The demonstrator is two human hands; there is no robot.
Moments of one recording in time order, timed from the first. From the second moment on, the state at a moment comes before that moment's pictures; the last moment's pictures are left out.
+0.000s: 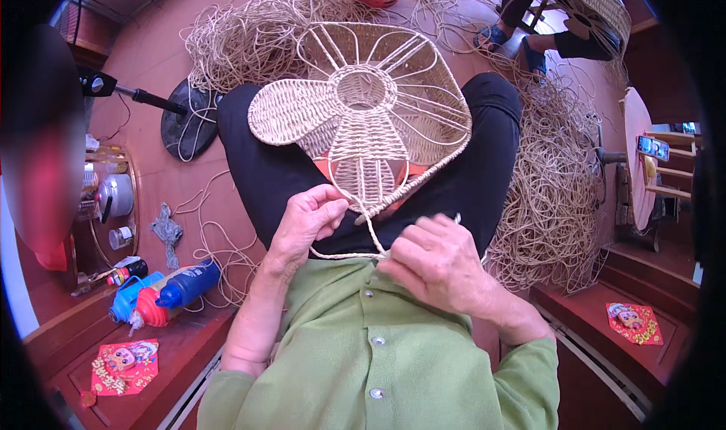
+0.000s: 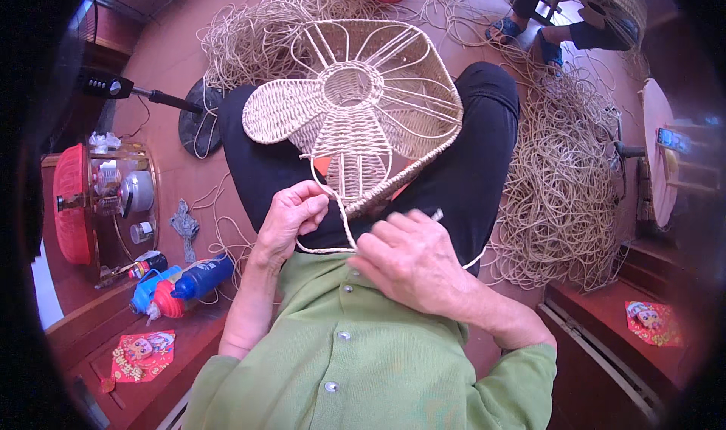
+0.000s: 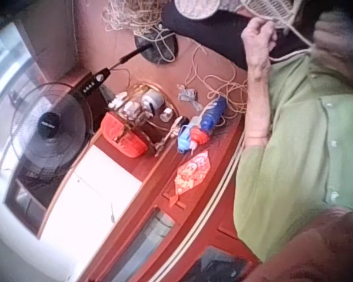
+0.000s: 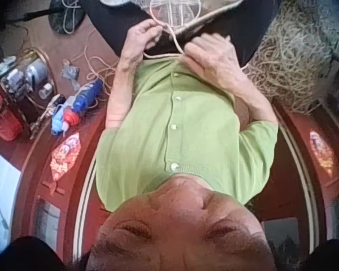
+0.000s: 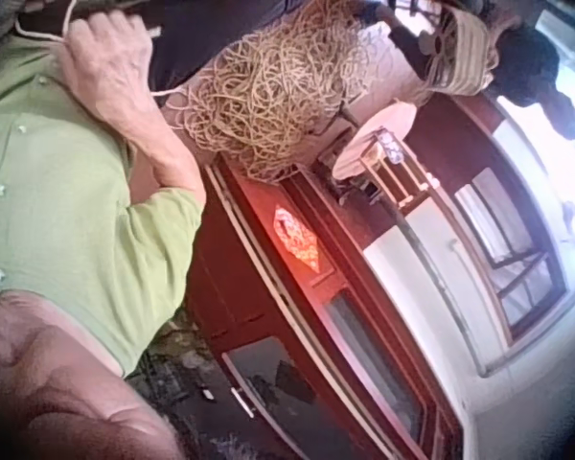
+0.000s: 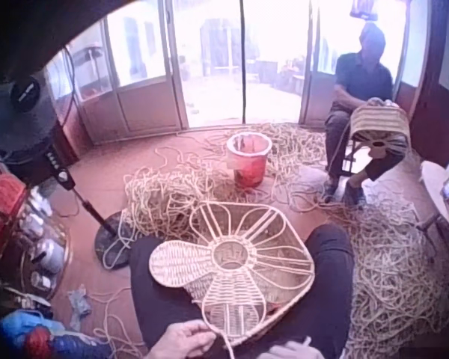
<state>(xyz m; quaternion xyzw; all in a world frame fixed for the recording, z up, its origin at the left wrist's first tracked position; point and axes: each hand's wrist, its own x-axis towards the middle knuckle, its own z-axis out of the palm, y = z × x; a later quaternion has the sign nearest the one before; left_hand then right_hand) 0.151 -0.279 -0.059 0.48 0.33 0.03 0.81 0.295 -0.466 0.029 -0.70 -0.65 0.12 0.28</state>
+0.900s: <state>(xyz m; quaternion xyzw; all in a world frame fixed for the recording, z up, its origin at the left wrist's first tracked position) 0.153 -0.273 -0.059 0.65 0.21 0.03 0.73 0.289 -0.507 -0.016 -0.68 -0.57 0.24 0.40</state>
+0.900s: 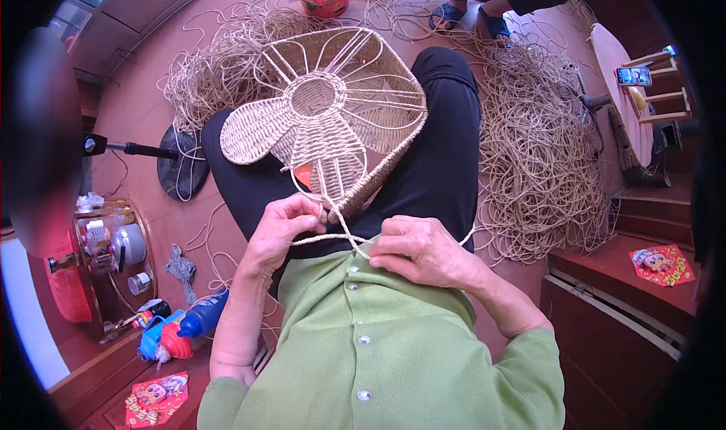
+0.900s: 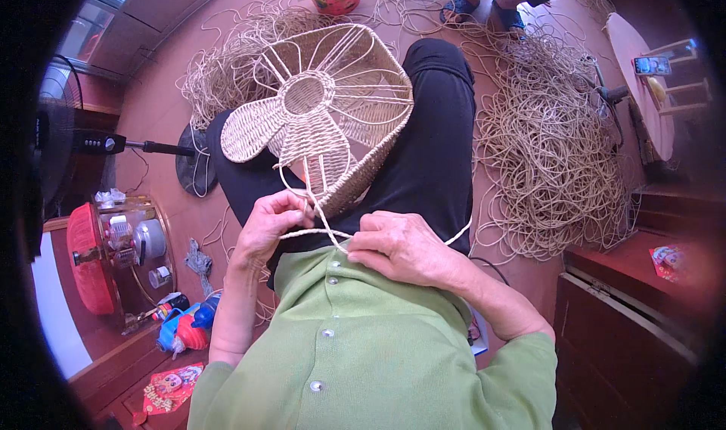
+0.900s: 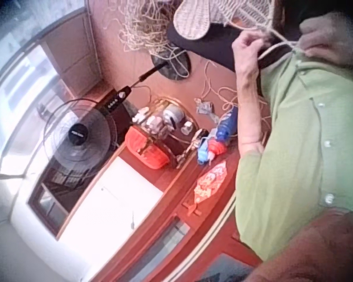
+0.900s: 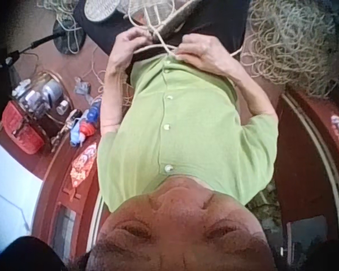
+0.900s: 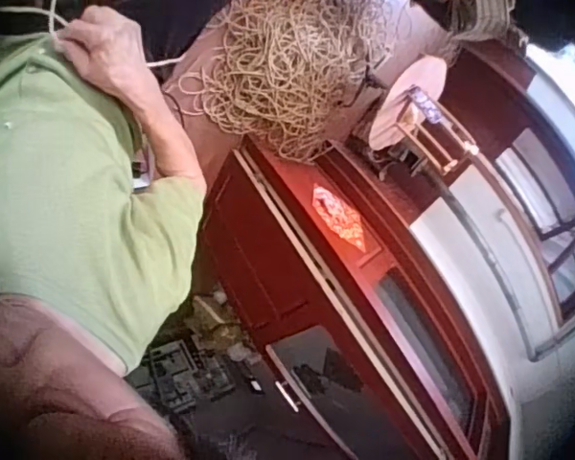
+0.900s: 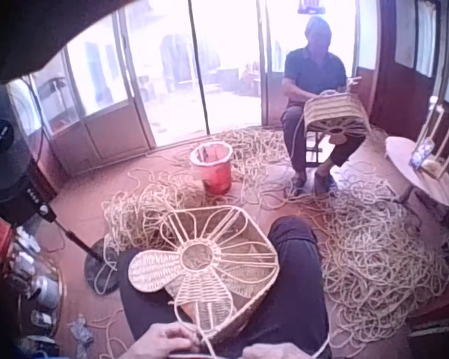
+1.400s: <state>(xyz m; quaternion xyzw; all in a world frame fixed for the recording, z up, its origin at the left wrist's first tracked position) 0.147 -0.271 -0.045 0.50 0.35 0.03 0.79 0.289 -0.515 -0.010 -0.70 -0.55 0.16 0.42</state>
